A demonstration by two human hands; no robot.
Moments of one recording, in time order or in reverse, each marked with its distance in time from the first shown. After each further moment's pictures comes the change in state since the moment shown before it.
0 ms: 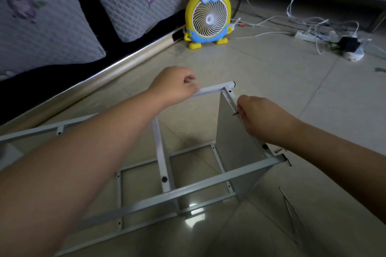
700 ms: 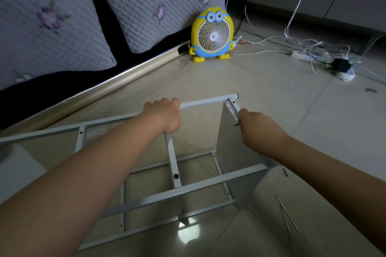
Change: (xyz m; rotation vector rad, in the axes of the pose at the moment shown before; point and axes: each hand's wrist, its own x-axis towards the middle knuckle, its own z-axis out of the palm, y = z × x) left_hand -0.044 -0.014 -0.010 0.588 -0.359 -0.281; right_hand -0.009 -0.012 0.005 -0.065 0.023 0.041
